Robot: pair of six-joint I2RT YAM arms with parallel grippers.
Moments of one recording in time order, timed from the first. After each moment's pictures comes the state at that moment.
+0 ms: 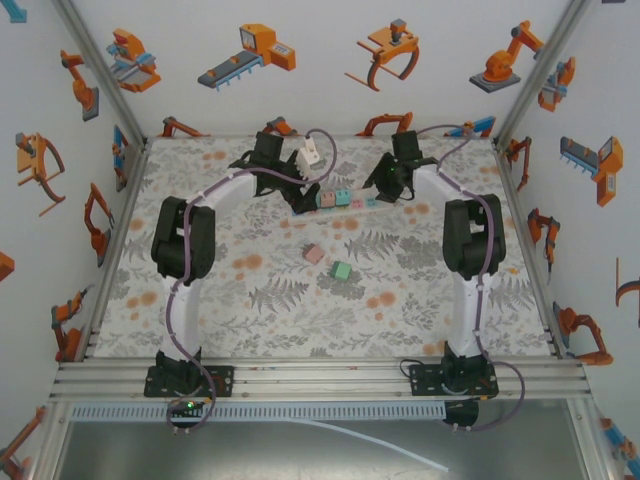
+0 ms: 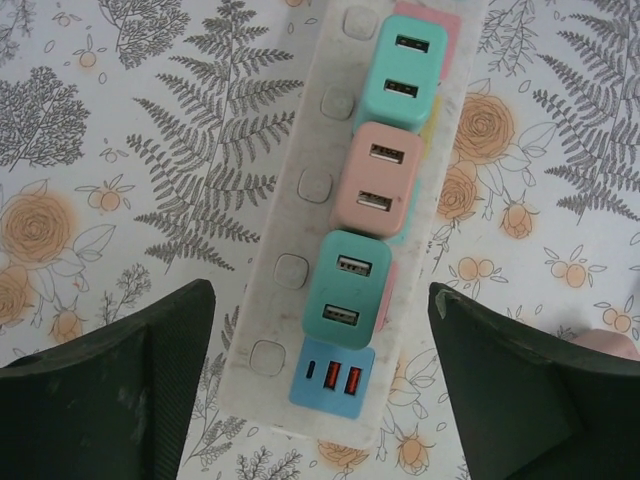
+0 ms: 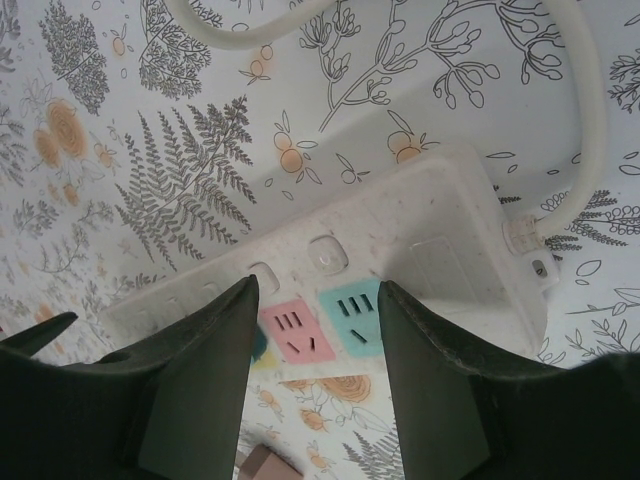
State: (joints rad) left arm -0.45 2.16 1.70 -0.34 0.60 0.56; right arm 0.23 2.15 1.65 -0.42 -0.17 0.79
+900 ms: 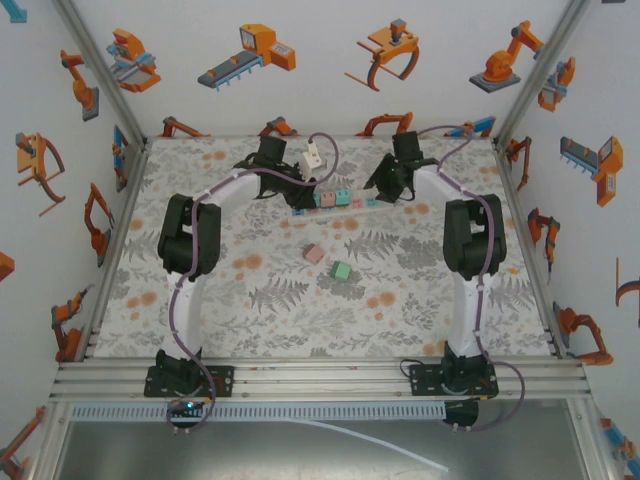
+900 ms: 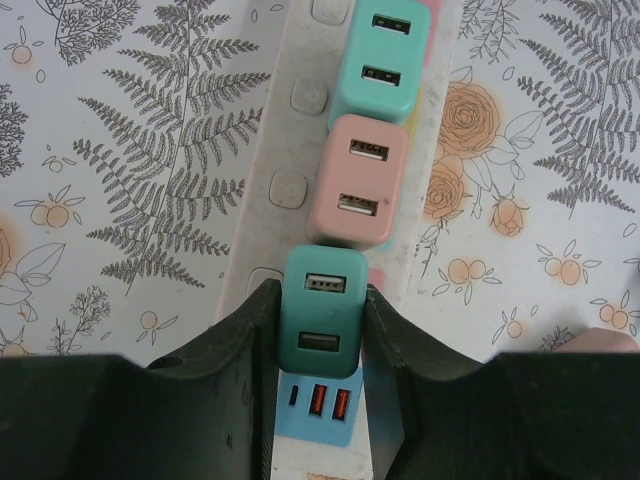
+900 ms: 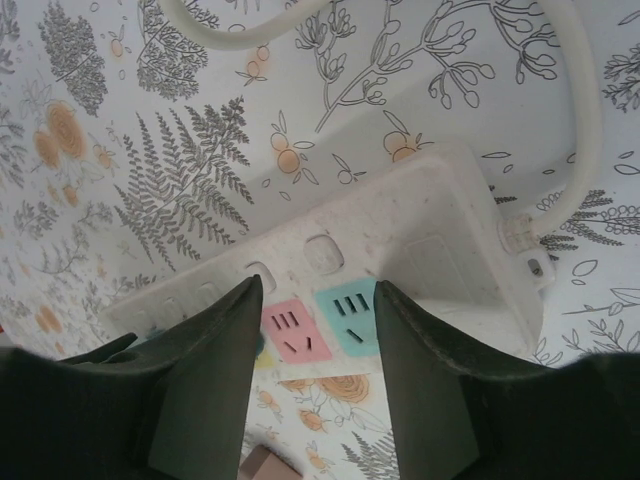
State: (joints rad) left arm -0.45 2.23 1.74 -0.37 0.66 0.58; right arm 0.23 2.15 1.64 -0.41 -0.16 0.79
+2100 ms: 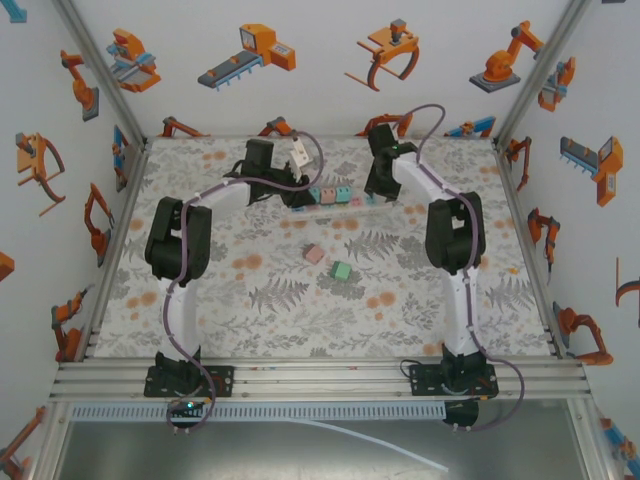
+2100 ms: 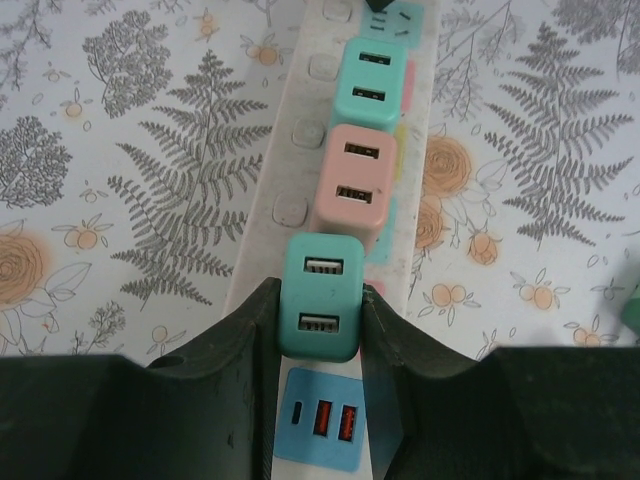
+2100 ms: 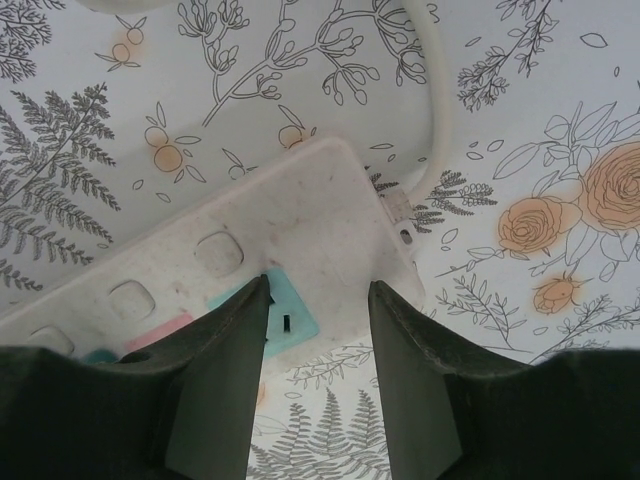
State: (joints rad) left arm -0.41 2.13 1.54 -0.09 0.76 0.48; right arm 0.34 2.28 1.95 -0.81 0.22 0.58
